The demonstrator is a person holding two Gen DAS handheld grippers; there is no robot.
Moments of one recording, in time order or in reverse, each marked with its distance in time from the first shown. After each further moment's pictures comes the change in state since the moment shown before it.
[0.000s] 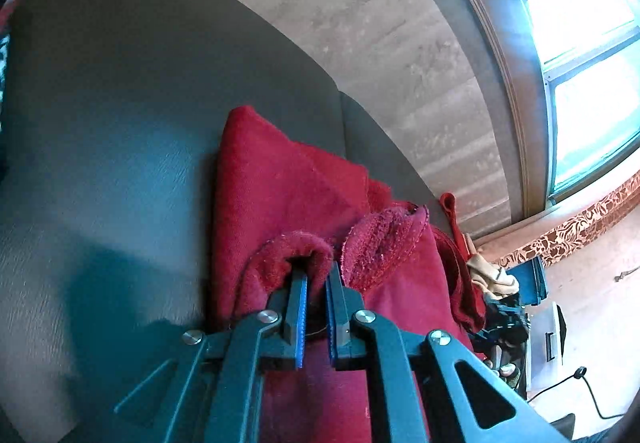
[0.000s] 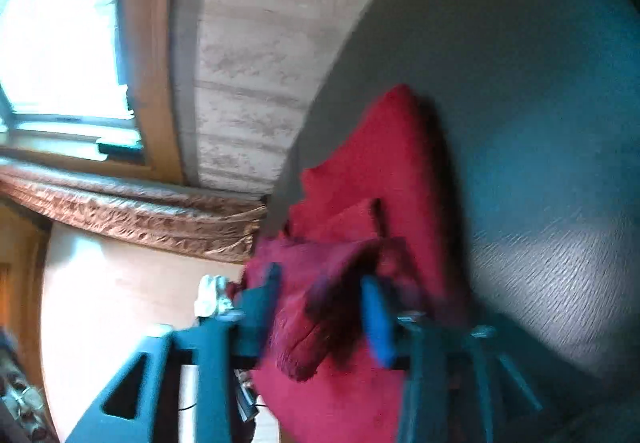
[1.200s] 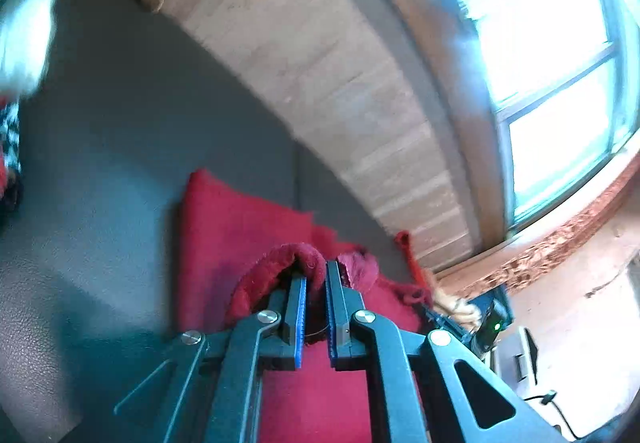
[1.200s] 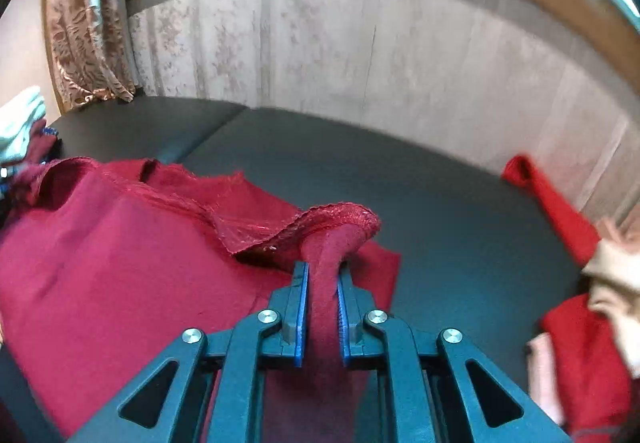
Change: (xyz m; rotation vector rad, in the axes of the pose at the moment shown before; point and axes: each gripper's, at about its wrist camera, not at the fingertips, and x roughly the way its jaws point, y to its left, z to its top) left arm -0.045 -0.026 0.005 0.002 -0.170 -0.158; right arm 0.065 0.111 -0.014 -0.934 -0.096 -0.862
